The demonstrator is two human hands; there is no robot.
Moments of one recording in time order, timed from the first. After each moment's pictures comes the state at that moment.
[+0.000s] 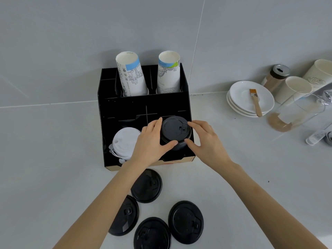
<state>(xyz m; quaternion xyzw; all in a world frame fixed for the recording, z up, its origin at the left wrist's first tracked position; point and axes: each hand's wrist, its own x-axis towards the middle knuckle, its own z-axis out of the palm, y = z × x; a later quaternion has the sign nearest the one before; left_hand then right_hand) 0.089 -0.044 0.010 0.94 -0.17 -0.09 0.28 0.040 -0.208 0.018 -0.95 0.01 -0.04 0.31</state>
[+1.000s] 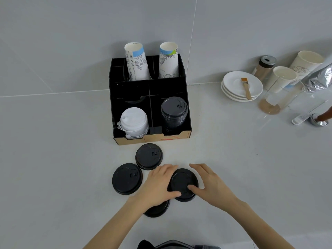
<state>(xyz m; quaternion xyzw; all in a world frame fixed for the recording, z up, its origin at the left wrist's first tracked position) -0.073 -0.012 -0.040 0.90 -0.29 -0.25 0.21 -0.125 -0.193 -0.028 -0.93 0.00 0.15 0.33</state>
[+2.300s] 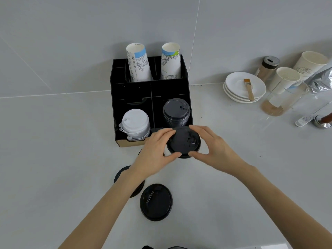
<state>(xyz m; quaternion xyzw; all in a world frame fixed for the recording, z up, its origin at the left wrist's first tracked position) -0.014 -0.016 0.019 0.90 -0.28 -0.07 0.33 -0.058 -0.207 0.036 -0.93 -0.09 0.02 0.36</state>
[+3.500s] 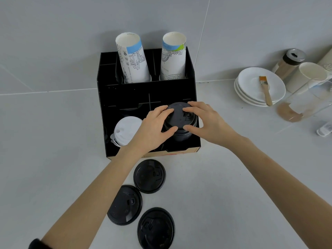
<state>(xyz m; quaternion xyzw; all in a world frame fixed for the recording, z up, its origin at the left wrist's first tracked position) 0.100 -0.036 0.012 0.91 -0.25 -0.09 0.31 0.068 -0.214 0.028 -0.94 -0.06 0.04 0.32</state>
